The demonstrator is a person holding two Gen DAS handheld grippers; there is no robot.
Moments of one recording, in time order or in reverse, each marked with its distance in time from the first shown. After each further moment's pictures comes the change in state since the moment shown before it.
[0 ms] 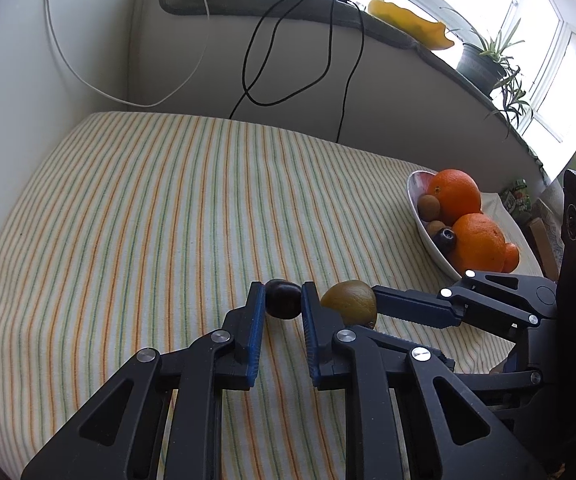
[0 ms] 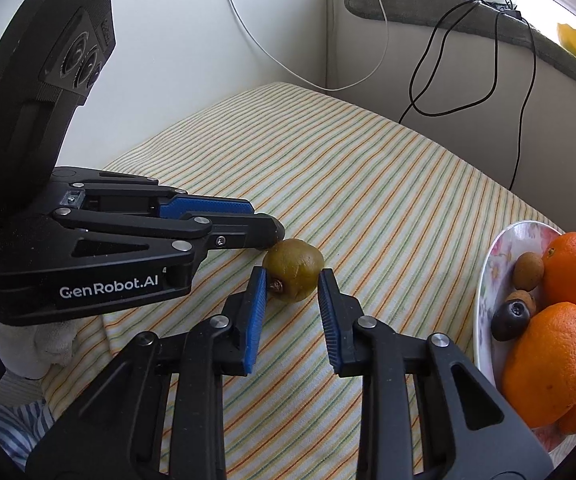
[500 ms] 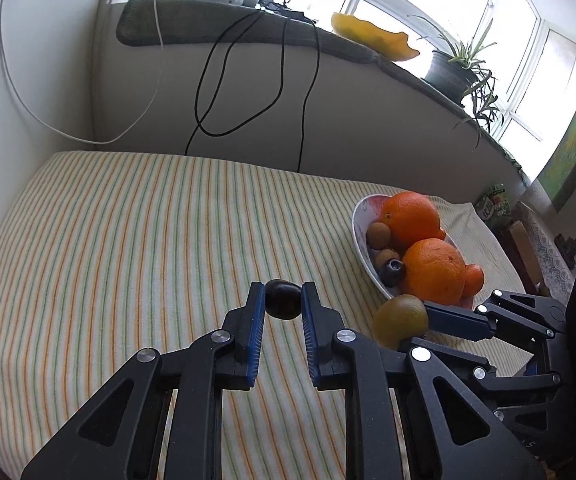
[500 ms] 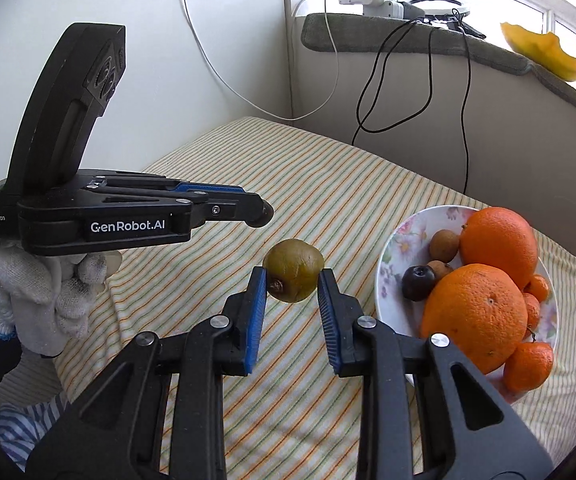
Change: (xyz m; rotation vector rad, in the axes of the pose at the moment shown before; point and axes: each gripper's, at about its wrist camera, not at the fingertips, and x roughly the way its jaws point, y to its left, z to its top) left arm 0.001 -0.045 0.021 0.047 -0.049 -0.069; right arm -0.073 -0.039 -0.028 0.083 -0.109 -0.053
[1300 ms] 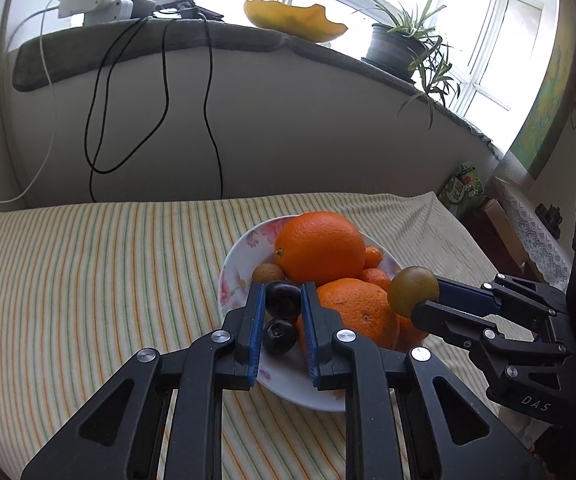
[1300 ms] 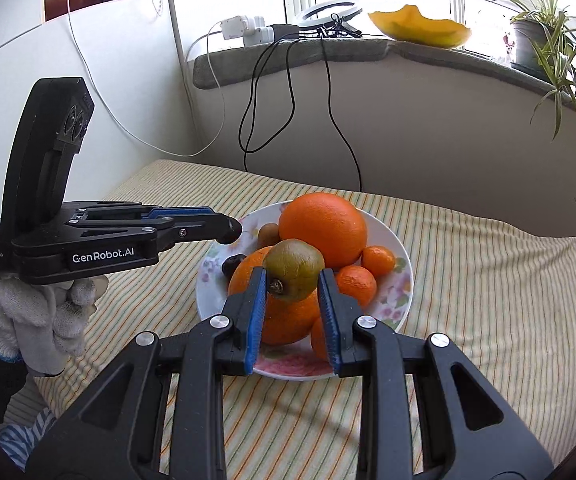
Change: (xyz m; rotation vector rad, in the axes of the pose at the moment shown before) left arm 0.048 -0.089 0.032 0.128 0.009 -0.079; right arm -0.055 -0.106 -0.016 0.182 -0.070 -0.137
